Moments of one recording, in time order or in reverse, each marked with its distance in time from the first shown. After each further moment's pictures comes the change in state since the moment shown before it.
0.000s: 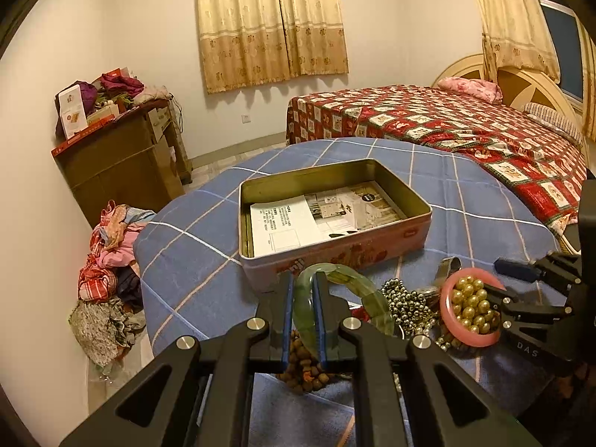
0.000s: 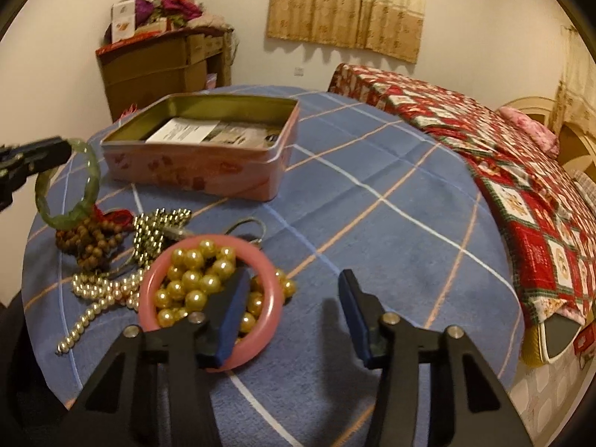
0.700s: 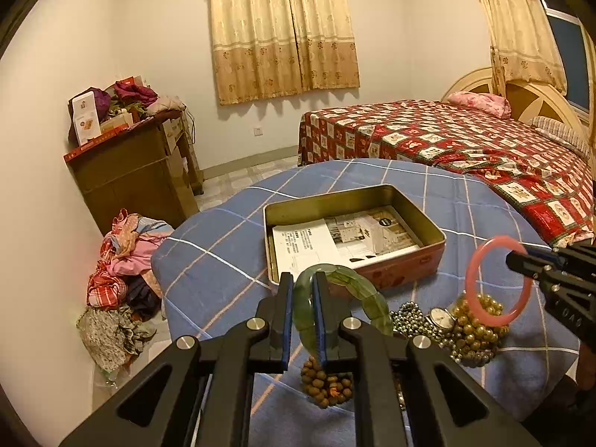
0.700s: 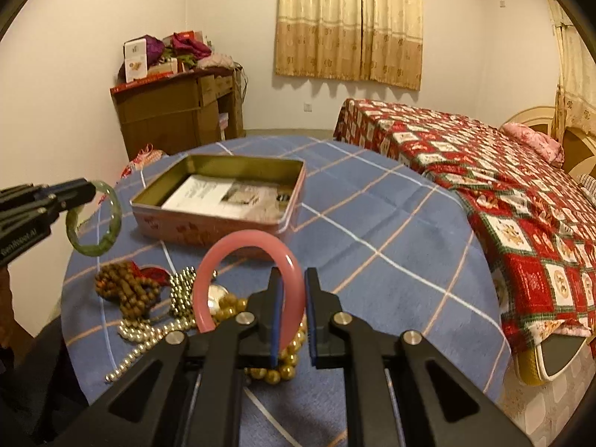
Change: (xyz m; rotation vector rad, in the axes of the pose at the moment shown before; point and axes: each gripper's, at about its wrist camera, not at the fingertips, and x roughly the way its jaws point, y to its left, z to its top) left arm -0.013 0.017 0.015 -0.016 -0.056 0.039; right arm -0.037 -0.008 0.029 0.036 -0.152 0.056
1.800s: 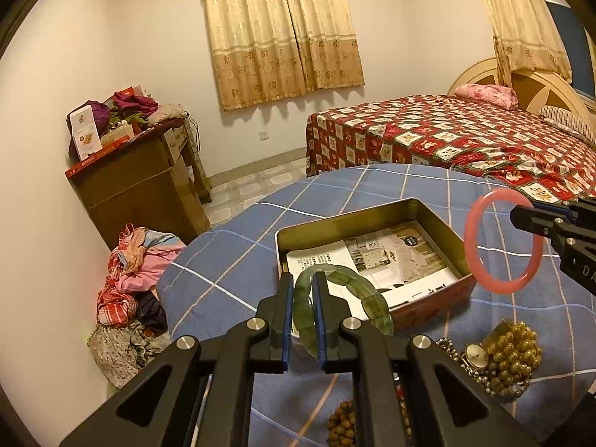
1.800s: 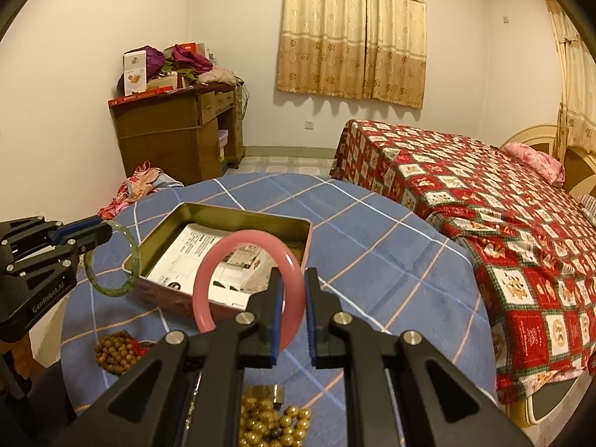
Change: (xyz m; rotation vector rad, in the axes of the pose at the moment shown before) left arm 0.040 0.009 0.030 0.045 -0.001 0.043; right arm 0.021 0.008 0.058 -0.016 -0.048 -0.010
